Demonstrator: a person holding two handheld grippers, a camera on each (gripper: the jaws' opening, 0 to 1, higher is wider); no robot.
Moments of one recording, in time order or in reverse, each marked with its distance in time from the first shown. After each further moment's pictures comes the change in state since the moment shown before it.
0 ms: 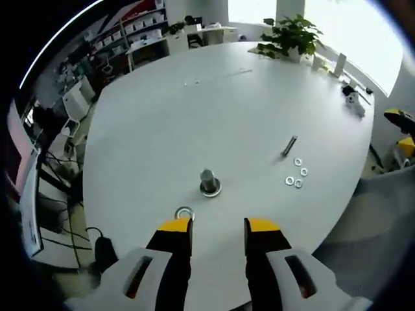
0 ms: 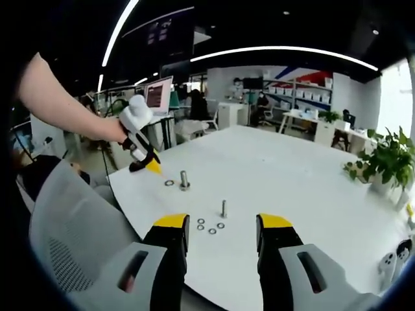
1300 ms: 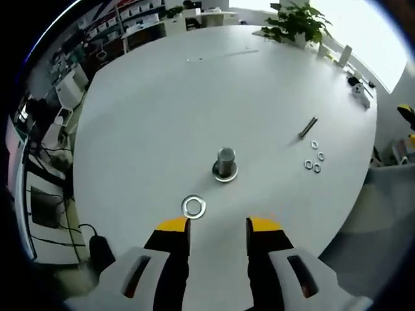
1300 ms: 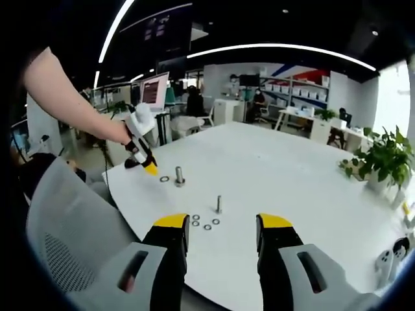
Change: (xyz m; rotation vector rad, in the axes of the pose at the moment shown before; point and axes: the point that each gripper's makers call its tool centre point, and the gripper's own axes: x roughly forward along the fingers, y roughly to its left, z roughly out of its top) left arm 0.043 0.025 -0.019 0.011 0.141 -0.033; right arm -0.001 -0.008 -0.007 0.007 0.027 -0.037
